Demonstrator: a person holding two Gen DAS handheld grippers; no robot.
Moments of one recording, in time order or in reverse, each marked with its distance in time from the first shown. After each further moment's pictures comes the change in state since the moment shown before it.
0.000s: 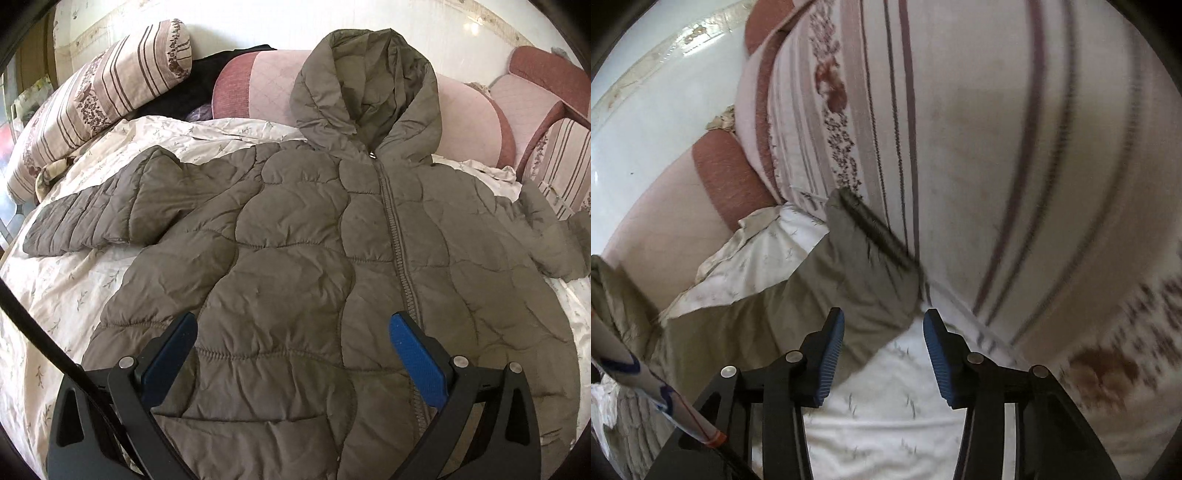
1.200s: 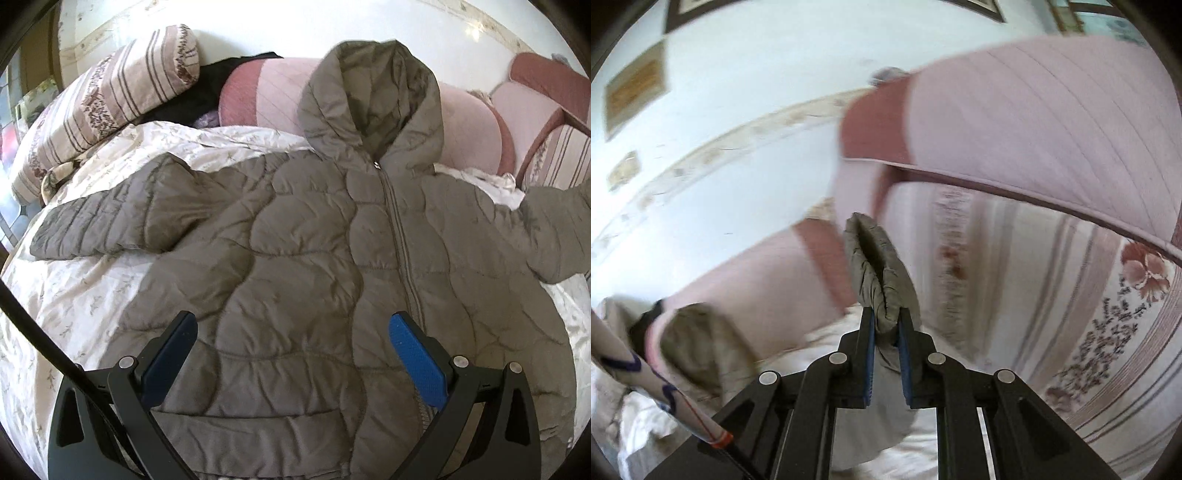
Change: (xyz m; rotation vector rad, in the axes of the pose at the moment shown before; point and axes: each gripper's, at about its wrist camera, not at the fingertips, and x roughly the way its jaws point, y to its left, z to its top) left arm -0.018 0.017 0.005 -0.015 -0.029 -0.001; right arm -0.242 0.089 0.027 -0.098 -0.299 0.201
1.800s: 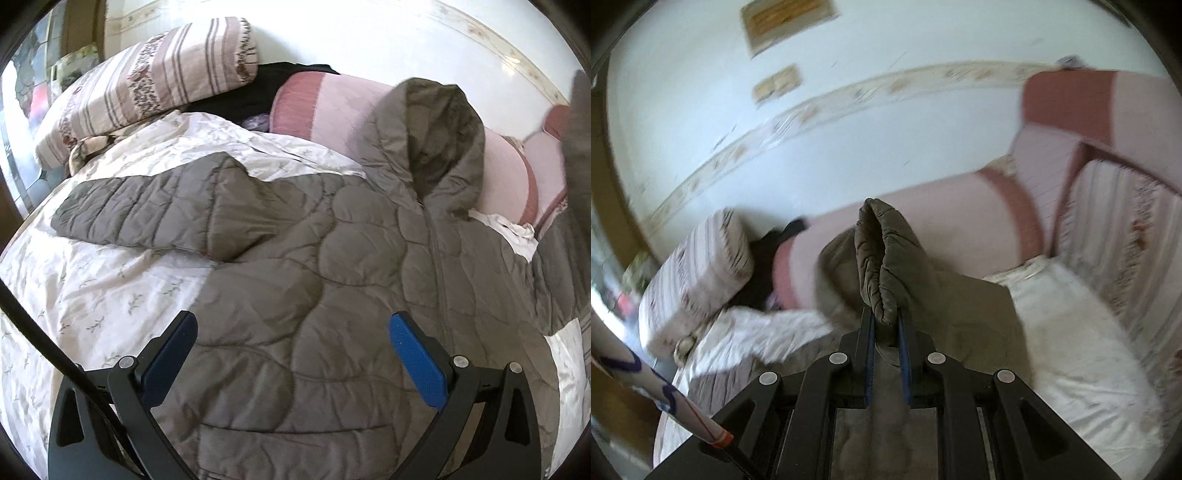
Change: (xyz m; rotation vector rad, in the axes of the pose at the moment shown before) left arm -0.012 0.064 0.016 -0.161 -0.020 0.032; right arm -0.016 0.240 -0.118 -0.219 0.173 0.427
